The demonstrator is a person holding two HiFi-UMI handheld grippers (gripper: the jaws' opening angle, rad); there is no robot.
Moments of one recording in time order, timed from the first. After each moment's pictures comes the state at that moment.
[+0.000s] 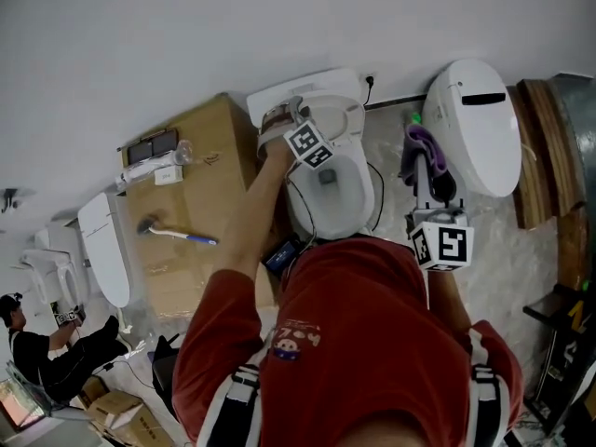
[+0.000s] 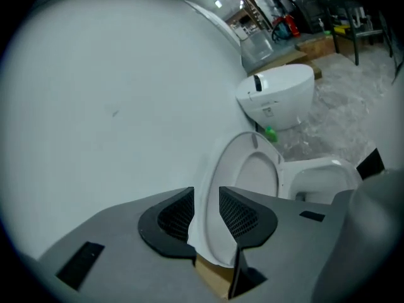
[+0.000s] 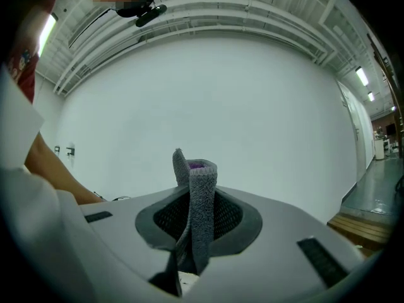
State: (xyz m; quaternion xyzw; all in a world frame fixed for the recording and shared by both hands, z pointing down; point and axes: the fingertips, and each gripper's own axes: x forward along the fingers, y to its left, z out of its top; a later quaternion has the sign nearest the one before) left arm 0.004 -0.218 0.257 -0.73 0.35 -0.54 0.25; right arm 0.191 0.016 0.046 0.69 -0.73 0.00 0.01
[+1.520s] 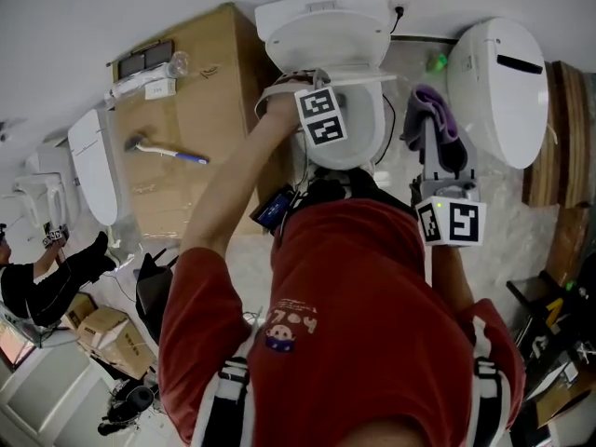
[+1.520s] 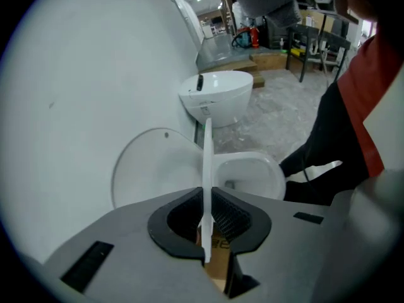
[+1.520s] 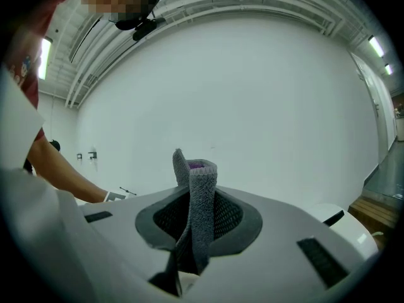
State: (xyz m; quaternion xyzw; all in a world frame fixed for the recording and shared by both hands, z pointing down) left arm 0.003 -0.066 0.309 -0.76 0.13 -0.62 0.14; right arm 0.159 0.021 0.083 0.61 -0.79 0.07 0.02
